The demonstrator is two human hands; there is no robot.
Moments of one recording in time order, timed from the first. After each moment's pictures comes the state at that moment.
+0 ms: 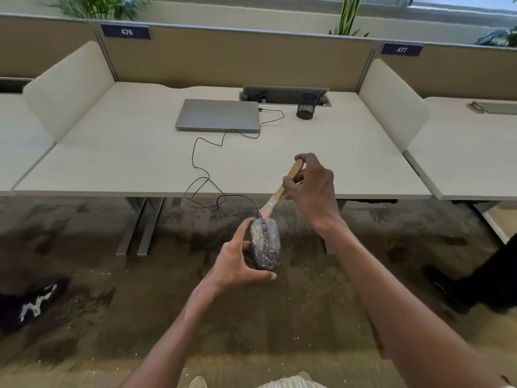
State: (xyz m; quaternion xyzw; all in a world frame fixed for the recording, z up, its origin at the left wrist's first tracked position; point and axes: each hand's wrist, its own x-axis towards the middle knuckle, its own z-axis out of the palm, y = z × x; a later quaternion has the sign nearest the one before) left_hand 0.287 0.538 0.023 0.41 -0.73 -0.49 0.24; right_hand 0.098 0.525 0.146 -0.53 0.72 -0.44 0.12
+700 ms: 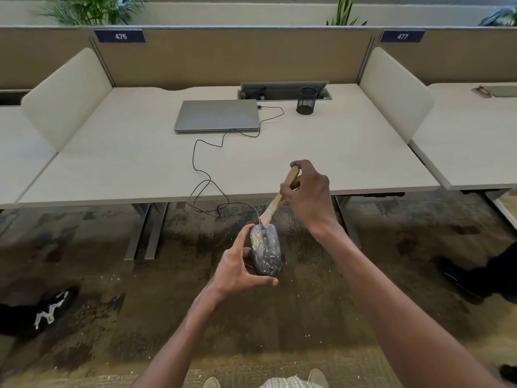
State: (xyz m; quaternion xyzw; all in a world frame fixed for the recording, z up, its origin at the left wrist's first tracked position) left_hand 0.293 0.534 0.015 0.42 -0.73 -0.49 0.23; right_hand 0.104 0.520 0.129 -0.53 0.71 -0.44 0.14
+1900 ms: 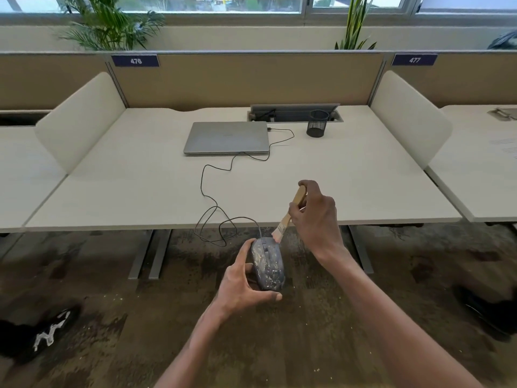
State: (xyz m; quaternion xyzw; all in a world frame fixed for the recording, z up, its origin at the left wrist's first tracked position) left_hand 0.287 0.483 0.016 0.44 -0.71 -0.49 0.25; right_hand 0.098 0.475 0.133 -0.55 0.73 -0.40 0.08
